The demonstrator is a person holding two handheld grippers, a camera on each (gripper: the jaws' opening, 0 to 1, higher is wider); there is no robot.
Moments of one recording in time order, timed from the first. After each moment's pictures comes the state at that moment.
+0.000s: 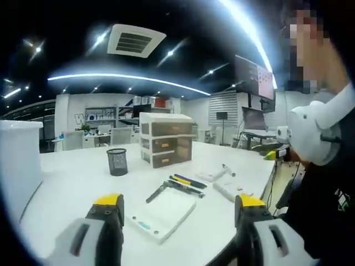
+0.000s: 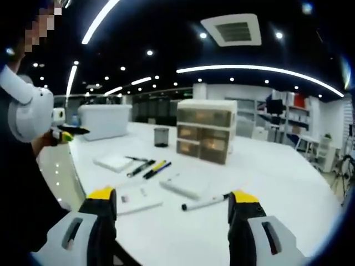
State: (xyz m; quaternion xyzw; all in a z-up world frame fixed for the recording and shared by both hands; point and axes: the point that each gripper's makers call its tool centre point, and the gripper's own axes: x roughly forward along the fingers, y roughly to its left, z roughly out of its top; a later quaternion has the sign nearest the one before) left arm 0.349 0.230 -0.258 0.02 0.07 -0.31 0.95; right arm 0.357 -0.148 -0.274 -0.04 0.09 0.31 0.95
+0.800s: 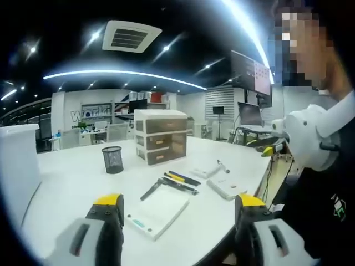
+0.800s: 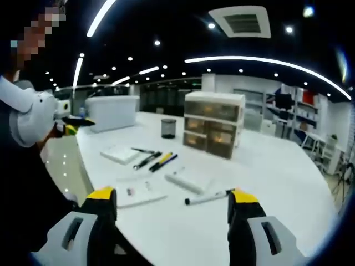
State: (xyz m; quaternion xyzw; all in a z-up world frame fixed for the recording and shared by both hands) left arm 0.338 0.222 -0.253 0.03 0.09 -0.33 0.94; right arm 0.351 -0.151 -0.272 -0.06 0.13 0.33 0.93
